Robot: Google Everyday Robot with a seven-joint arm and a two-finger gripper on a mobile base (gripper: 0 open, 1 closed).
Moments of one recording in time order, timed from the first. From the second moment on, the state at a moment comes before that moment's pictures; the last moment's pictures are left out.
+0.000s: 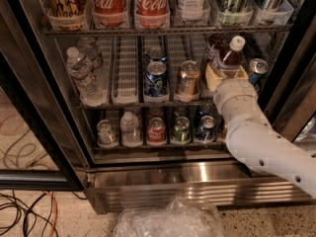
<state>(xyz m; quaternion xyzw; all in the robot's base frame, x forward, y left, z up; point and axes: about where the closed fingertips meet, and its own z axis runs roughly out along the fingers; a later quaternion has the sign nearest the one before) 0.637 -0.190 0.894 0.00 0.68 0.02 0.73</state>
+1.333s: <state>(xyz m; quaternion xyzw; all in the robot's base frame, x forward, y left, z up) 0.622 -0.186 0.913 -0.03 0.68 0.04 0.73</state>
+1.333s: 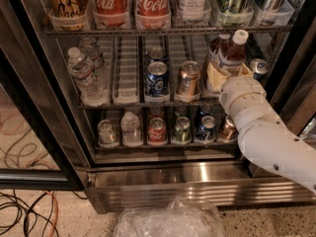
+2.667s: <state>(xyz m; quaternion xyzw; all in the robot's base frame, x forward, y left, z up) 0.542 -0.145 0.905 -0.08 0.71 0.20 0.67</state>
